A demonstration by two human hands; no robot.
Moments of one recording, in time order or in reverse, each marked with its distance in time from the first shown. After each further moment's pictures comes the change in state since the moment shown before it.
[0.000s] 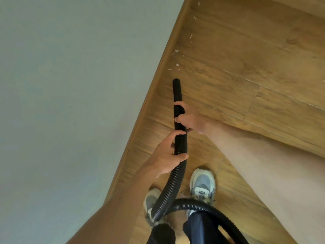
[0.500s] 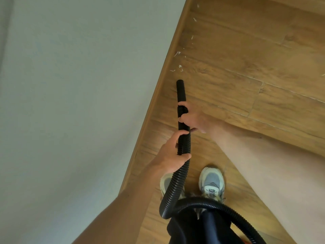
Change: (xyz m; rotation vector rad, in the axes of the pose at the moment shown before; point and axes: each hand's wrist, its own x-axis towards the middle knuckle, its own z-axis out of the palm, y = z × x) left_hand -0.008 -0.002 -0.021 0.047 -0.042 0.001; right_hand -0.003 -0.013 0.020 -0.011 0.090 0.066
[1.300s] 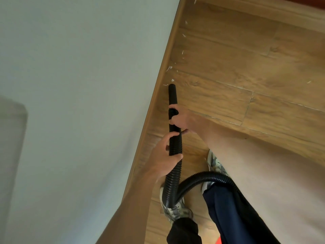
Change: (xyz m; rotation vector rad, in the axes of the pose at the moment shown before) left_hand 0.011 0.039 -0.030 0.024 0.077 0.022; right_hand 0.011 -0.049 -0.016 0.004 -0.038 0.034
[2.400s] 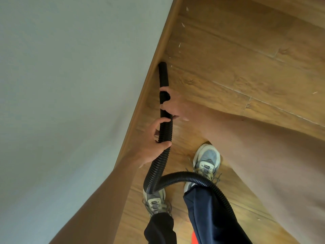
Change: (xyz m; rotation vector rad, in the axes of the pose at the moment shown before) left_hand 0.043 0.048 0.007 0.027 0.030 -0.084; right_hand 0.033 -0.026 -0.054 -0.045 -0.087 -0.112
